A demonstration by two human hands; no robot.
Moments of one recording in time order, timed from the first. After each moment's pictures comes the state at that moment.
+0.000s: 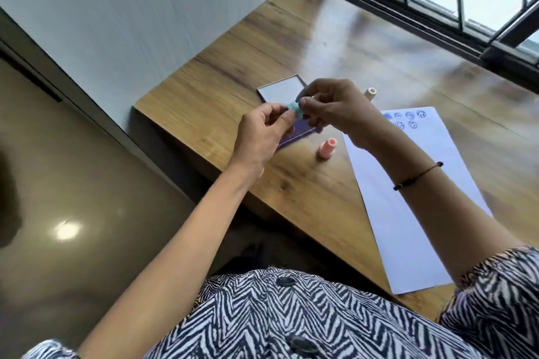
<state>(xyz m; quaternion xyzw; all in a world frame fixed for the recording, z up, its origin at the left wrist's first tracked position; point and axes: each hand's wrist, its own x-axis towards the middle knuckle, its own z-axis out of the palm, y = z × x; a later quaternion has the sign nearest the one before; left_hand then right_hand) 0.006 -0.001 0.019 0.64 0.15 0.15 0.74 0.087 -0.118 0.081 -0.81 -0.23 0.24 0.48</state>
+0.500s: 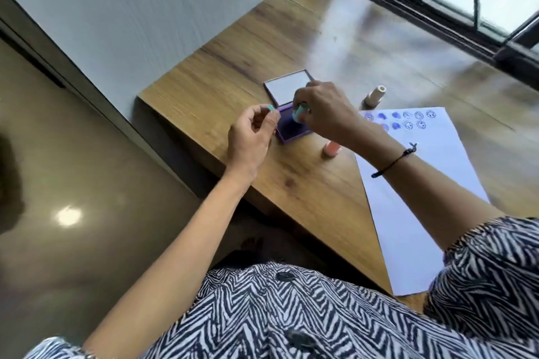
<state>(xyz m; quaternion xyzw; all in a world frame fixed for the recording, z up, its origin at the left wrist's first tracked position) -0.004 0.009 -0.006 0.64 0.26 0.20 0.69 0.095 -0.091 0.058 -0.90 -0.41 0.08 0.12</state>
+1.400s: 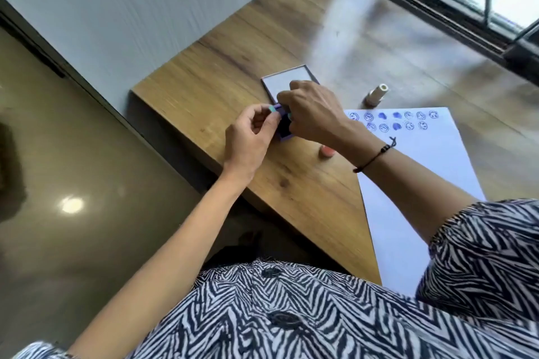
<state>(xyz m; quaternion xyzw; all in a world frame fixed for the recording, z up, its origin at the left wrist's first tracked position) -0.010 0.003 0.004 0.72 0.25 0.20 0.62 0.098 -0.079 0.042 -0.89 -0.46 0.05 0.04</state>
